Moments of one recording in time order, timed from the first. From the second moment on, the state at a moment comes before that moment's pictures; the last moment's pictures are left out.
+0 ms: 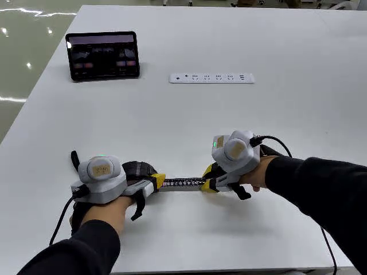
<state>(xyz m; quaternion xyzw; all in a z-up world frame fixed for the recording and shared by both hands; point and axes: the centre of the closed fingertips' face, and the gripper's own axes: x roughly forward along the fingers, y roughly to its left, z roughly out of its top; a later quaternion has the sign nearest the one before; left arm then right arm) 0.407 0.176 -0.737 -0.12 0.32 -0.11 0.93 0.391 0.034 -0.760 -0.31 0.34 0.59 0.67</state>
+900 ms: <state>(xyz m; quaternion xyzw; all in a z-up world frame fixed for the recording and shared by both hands) 0.406 0.176 -0.736 -0.12 0.32 -0.11 0.93 0.390 0.053 -0.760 -0.30 0.33 0.59 0.67</state>
